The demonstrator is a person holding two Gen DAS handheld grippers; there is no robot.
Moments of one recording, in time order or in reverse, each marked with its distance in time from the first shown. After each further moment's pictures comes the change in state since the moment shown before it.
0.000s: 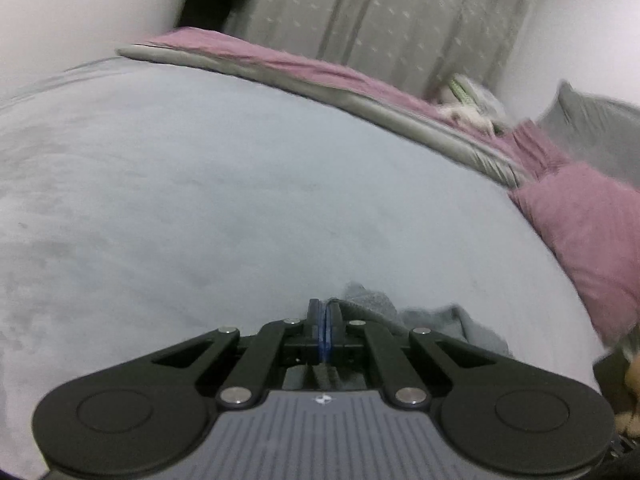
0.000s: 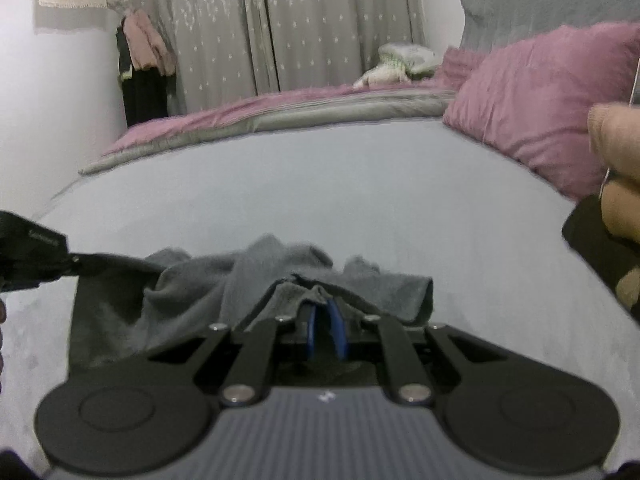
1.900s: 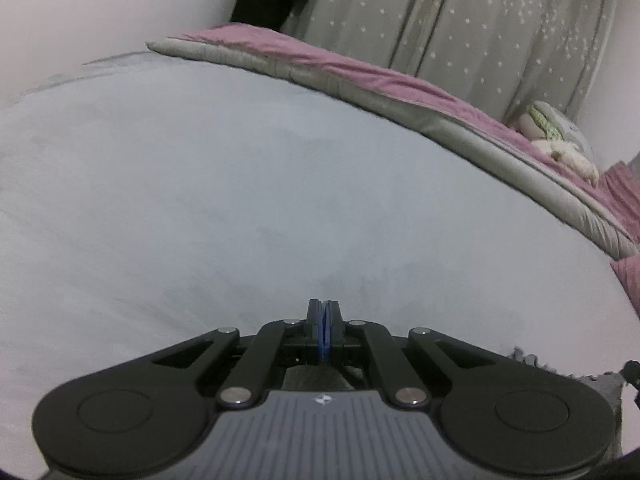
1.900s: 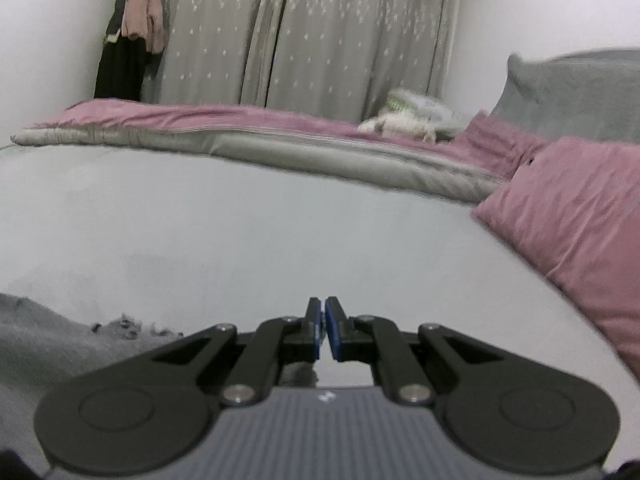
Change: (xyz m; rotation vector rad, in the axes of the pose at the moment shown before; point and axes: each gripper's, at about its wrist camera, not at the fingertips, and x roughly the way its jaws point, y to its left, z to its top) left arm 0.252 0.031 0.119 -0.054 -0.029 0.154; right arm 0.372 0.050 0.153 -0.236 -0.047 -0.141
